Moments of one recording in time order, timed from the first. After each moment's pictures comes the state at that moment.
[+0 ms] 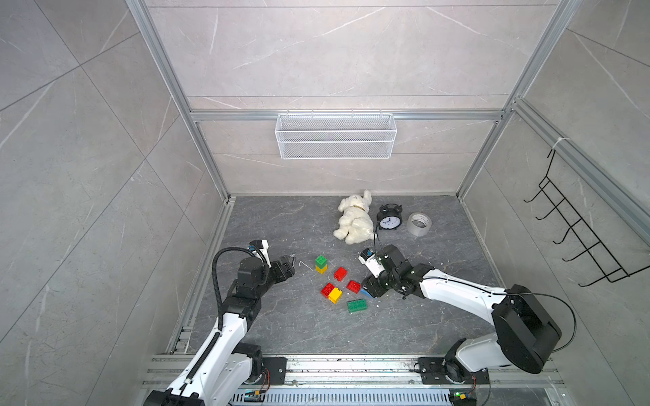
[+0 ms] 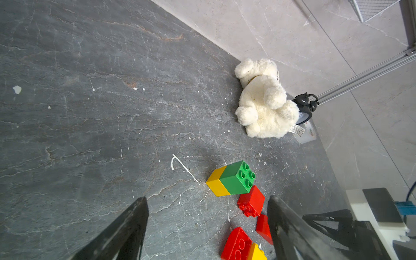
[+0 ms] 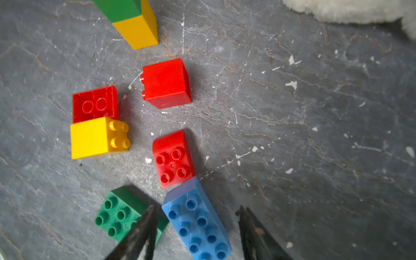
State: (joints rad) left arm -0.19 0.86 0.43 -0.04 0.23 -0.56; right arm 0.67 1.47 0.81 -0.32 -0.14 0.00
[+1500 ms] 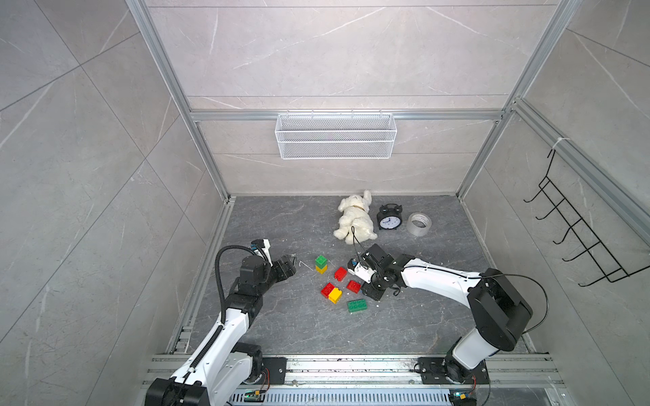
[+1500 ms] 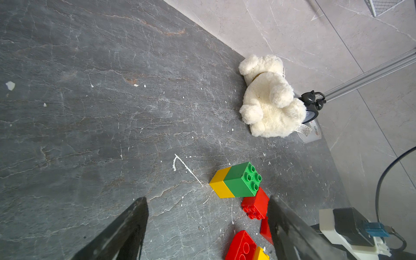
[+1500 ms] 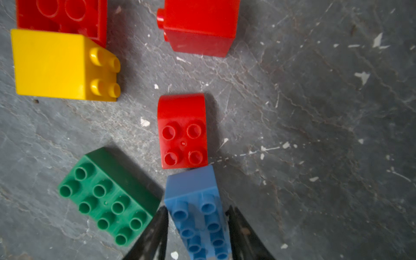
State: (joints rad) left arm -0.19 0.91 0.43 0.00 0.23 -0.56; right arm 0.72 1.65 0.99 -0.59 -0.07 -0.25
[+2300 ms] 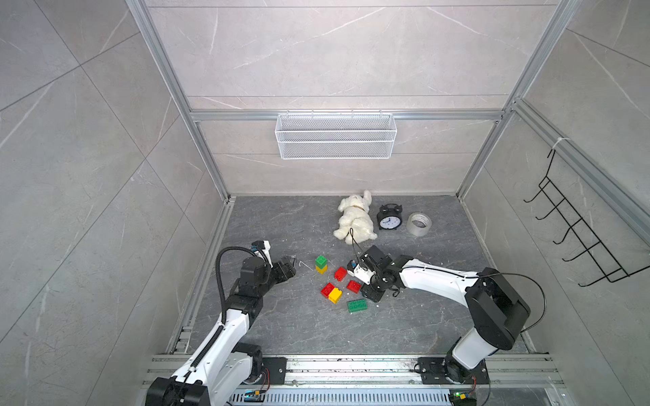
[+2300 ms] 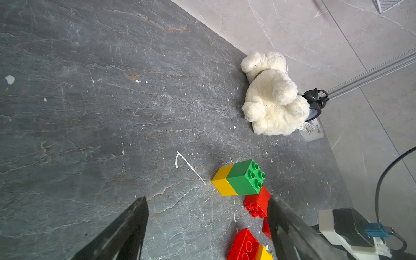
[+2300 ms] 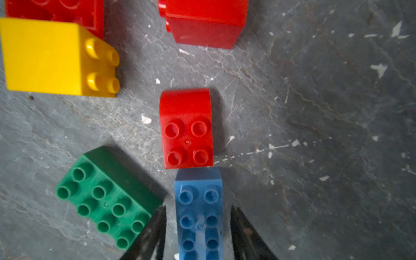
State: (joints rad) left arm -0.19 0.91 0.41 0.01 0.23 -0.56; right arm 0.74 1.66 0.99 -0.60 -0.06 -0.23
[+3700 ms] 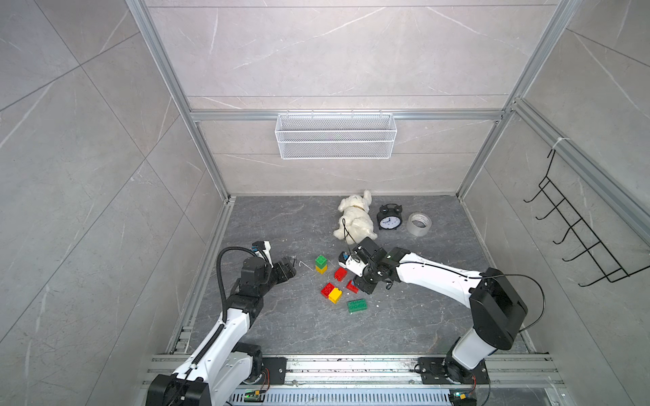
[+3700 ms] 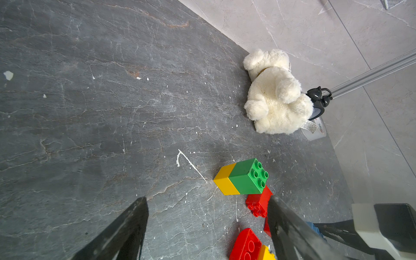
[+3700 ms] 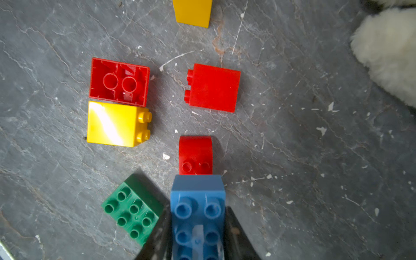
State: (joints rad) left arm -0.19 0.92 0.40 0.02 0.23 -0.56; right arm 0.78 1.68 1.16 -0.67 -0.05 -0.25
